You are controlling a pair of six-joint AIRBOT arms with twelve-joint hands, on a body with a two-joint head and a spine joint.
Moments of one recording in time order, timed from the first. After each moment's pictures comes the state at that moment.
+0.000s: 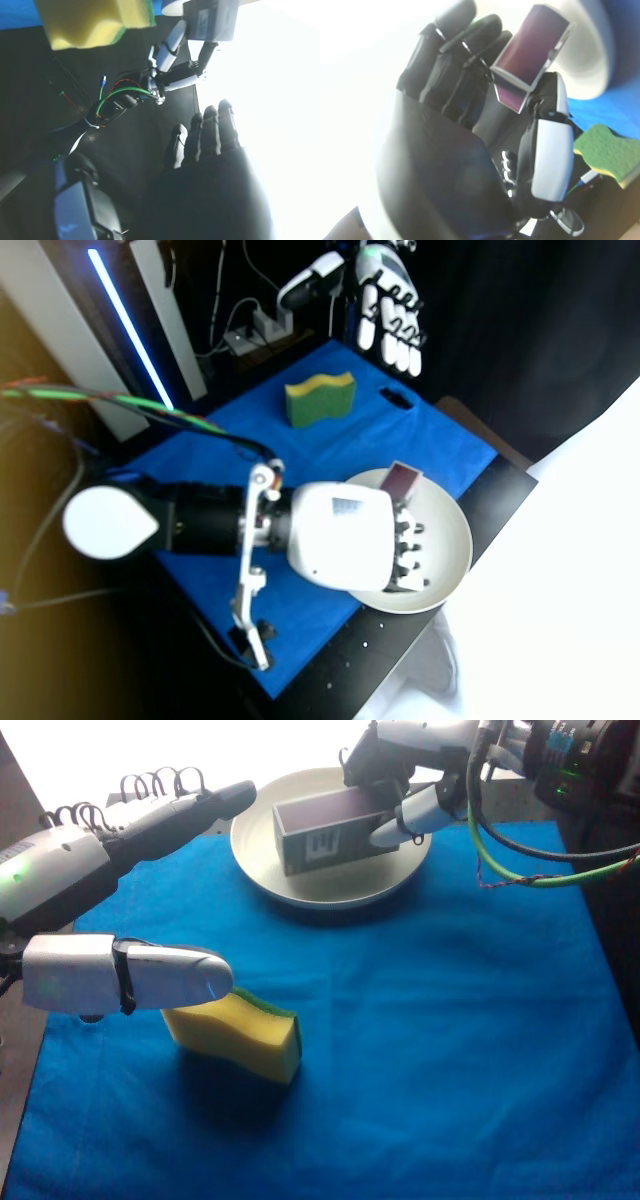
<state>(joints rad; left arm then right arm) 0.95 -0.85 1.03 0.09 -1.06 0.66 -0.43 -1.57 1.95 -0.87 0.43 -0.02</state>
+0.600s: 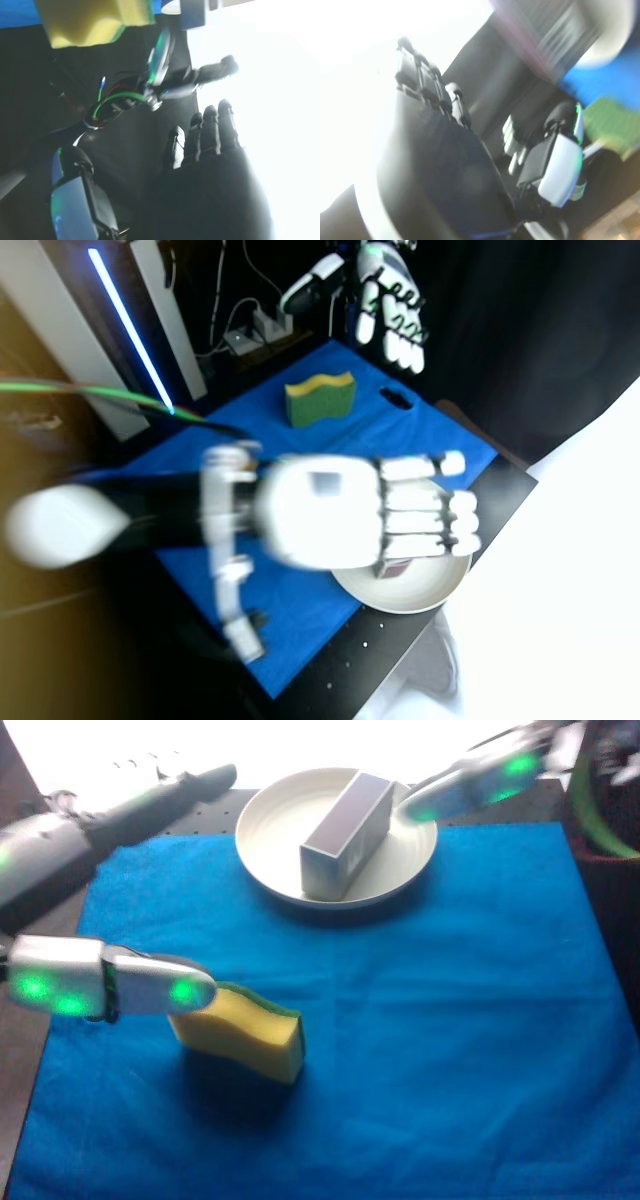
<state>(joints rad) 0.98 -0.81 0.99 0.01 -1.11 0.70 -0.49 -1.30 1.76 -0.55 0.81 -0.01</state>
